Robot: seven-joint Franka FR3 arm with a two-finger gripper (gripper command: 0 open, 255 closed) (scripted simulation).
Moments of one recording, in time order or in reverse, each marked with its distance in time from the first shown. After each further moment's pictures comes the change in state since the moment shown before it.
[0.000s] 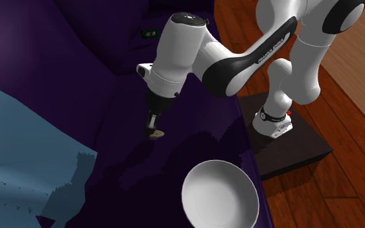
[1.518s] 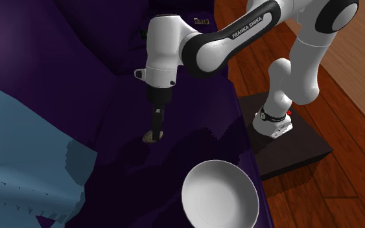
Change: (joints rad) arm -0.068 0.007 -0.047 -0.025 0.449 -0.137 -0.436
